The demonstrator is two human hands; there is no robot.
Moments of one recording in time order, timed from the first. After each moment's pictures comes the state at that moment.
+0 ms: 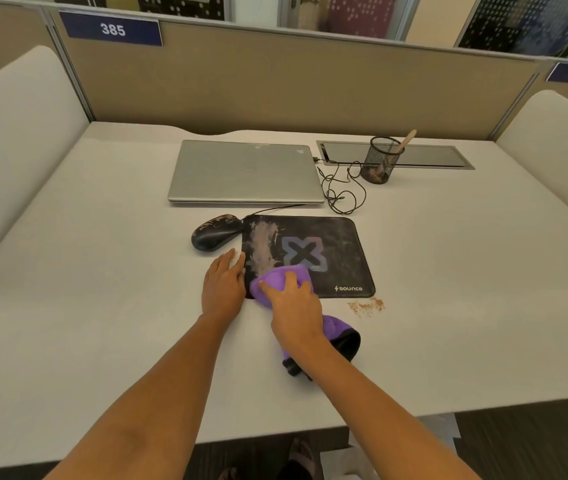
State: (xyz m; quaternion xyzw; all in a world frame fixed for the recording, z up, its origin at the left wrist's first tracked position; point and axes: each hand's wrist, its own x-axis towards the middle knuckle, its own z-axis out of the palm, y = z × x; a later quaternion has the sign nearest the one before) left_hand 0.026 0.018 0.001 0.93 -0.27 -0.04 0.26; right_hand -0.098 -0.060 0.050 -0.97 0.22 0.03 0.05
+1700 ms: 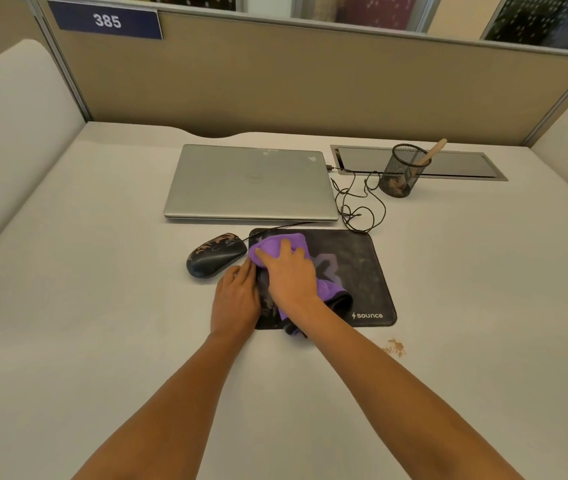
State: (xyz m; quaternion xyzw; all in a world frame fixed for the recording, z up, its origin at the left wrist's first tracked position) left_hand 0.045 -0.018 0.009 0.92 -0.32 0.02 0.22; right_hand 0.017 -0.126 0.048 -0.99 0.16 0.01 0.00
